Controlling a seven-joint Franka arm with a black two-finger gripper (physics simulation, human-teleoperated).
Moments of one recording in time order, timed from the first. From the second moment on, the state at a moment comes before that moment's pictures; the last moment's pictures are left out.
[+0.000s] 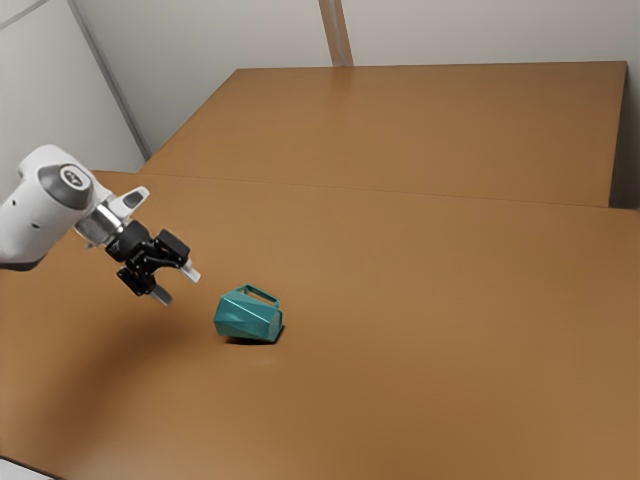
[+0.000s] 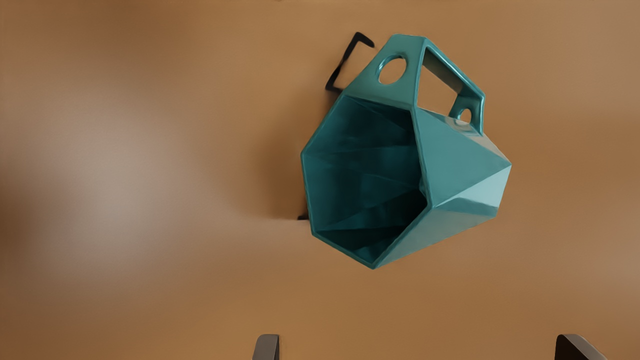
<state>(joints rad) 0.06 0.01 0.33 -2.19 -0.58 1.84 0.44</state>
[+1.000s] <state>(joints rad) 0.05 0.15 0.33 -2.23 -0.90 1.81 0.83</state>
